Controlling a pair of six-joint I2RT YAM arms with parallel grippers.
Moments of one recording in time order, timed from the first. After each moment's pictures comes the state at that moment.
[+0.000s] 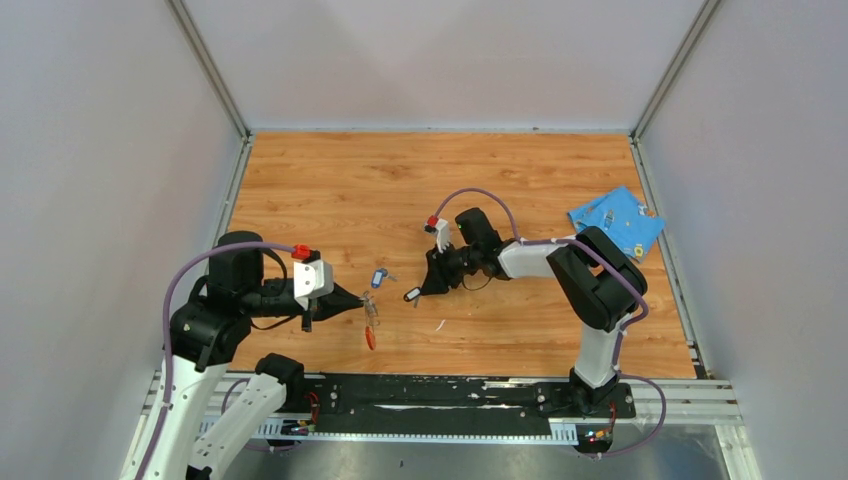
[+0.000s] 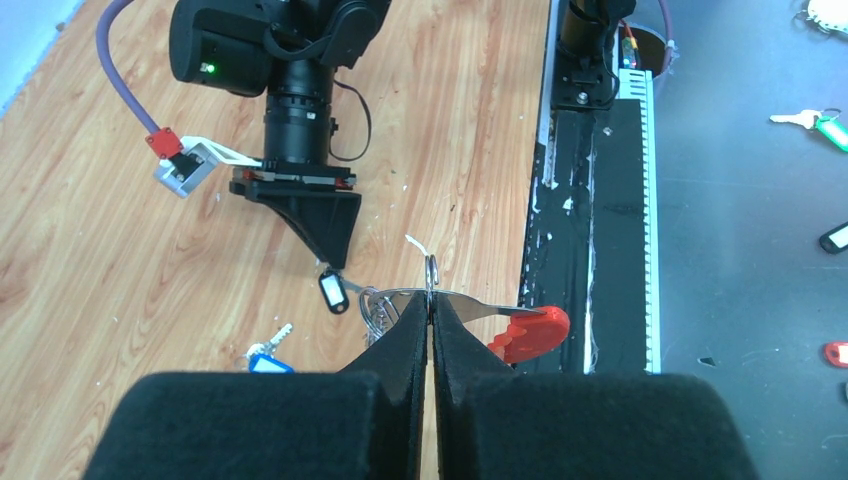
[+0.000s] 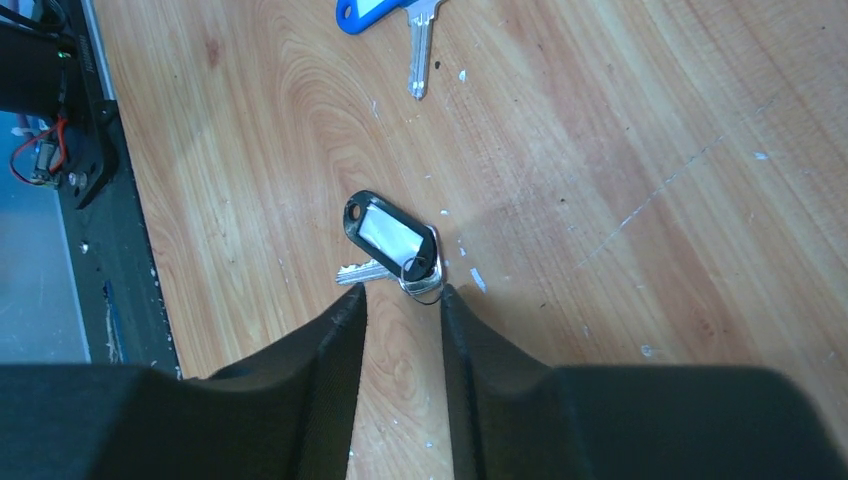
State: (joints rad) left arm -0.32 0.60 0.98 -0.91 1.00 0.53; right arm 0.65 1.85 0.90 0.17 -0.74 0.09
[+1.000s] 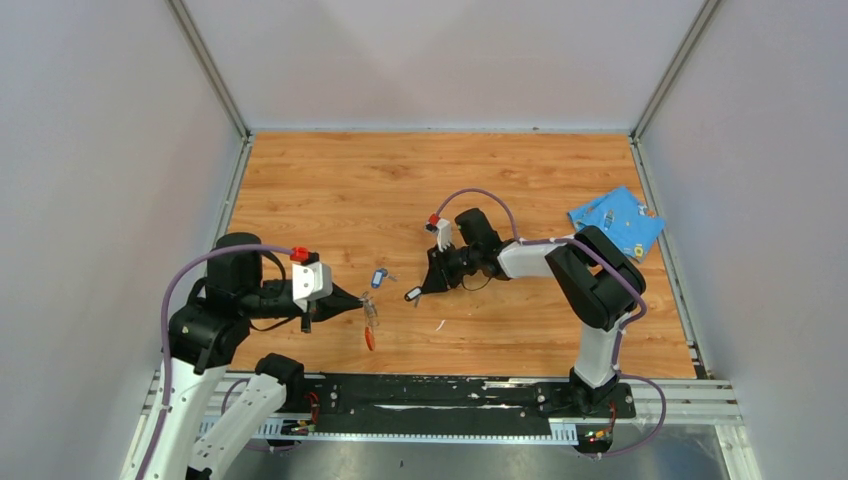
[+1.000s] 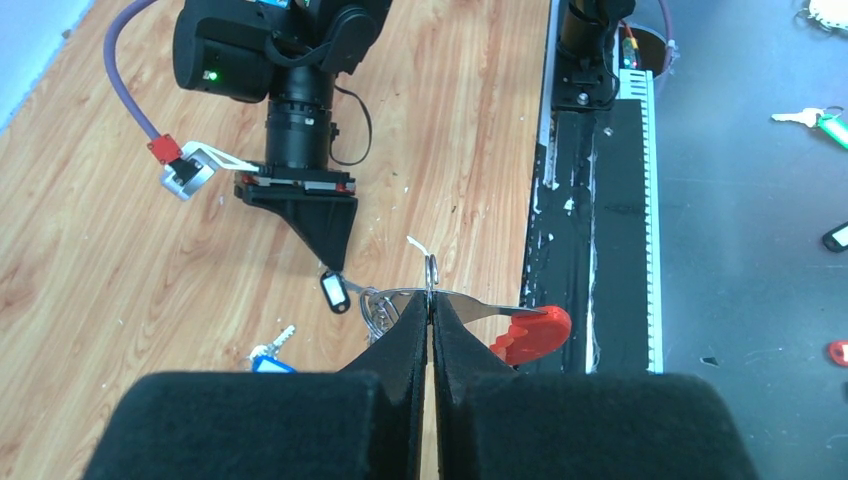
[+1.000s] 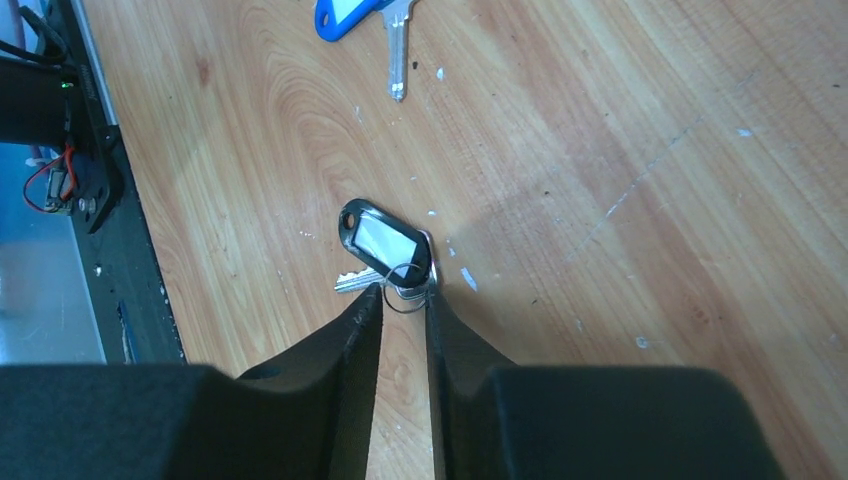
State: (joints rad) left arm -0.32 0.59 0.98 -0.91 1.00 0.53; right arm 0.65 1.86 0.90 0.18 -0.72 0.17
